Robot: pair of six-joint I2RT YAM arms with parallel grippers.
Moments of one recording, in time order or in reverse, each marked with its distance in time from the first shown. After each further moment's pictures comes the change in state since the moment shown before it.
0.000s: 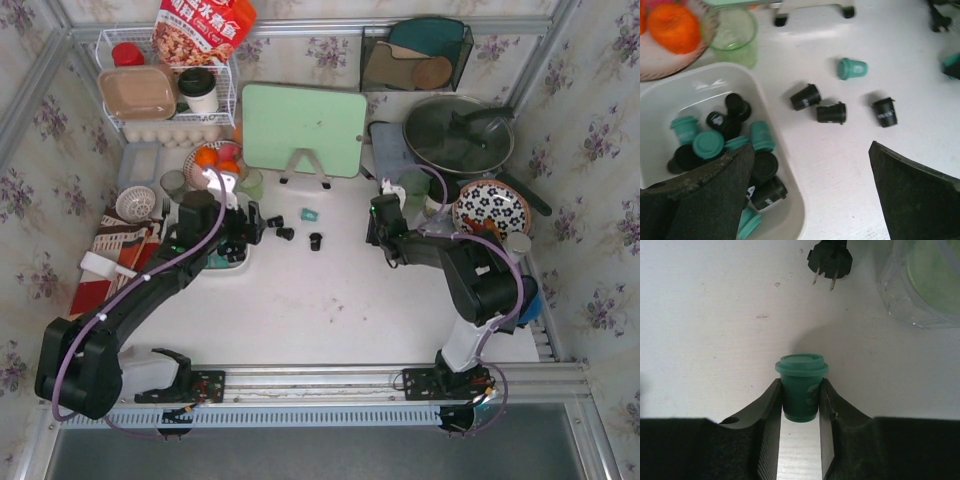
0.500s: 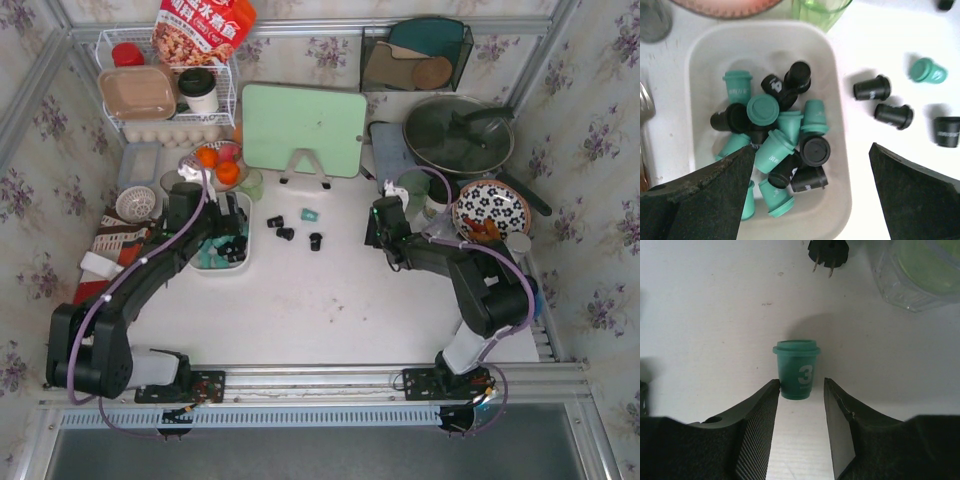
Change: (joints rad) left arm 0.130 0.125 0.071 -0.148 -0.081 -0.106; right arm 0.013 -0.103 -0.053 -0.042 -0.002 0.016
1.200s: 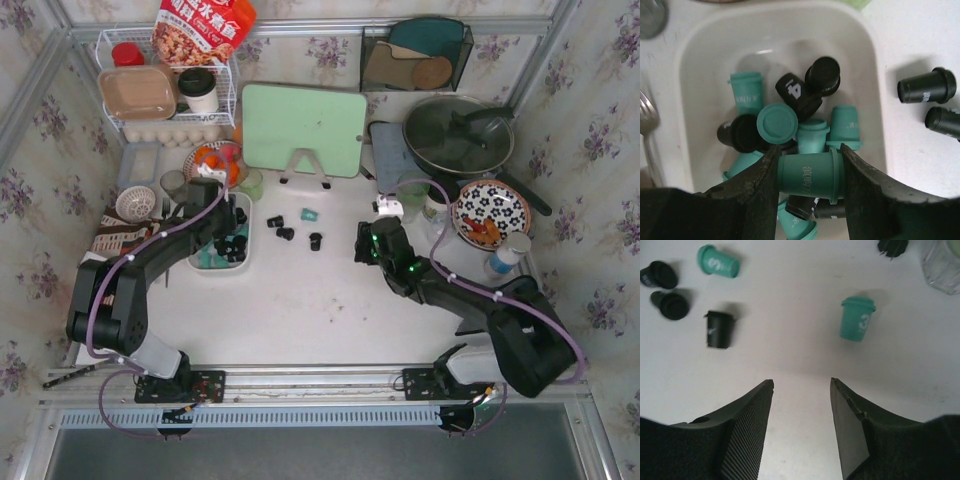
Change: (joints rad) left arm -0.032 0.198 0.086 0.034 -0.097 0.117; right arm 0.186 -0.381 -0.201 -0.011 0.009 -0.007
